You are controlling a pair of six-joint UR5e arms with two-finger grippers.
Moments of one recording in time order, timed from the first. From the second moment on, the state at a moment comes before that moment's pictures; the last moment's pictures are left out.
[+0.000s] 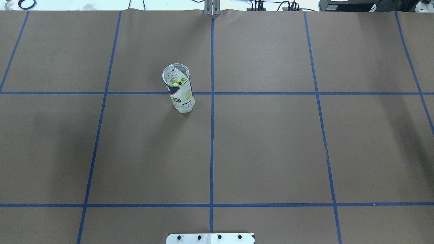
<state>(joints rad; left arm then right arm) -1.49 -1.80 -1.45 -1.64 -2.35 0.08 1.48 -1.43 1.45 -1.37 2.34 0.23</state>
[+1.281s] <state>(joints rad) -1.50 -1.75 -1.55 -1.48 -2.26 0.09 1.61 -1.54 1.64 -1.60 2.42 0.12</state>
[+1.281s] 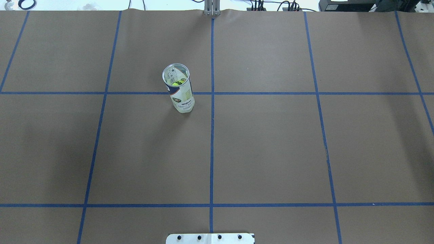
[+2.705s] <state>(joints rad) -1.53 -1.63 -1.56 -1.57 -2.33 0.17 1.61 -1.56 1.63 -1.60 2.42 0.12</state>
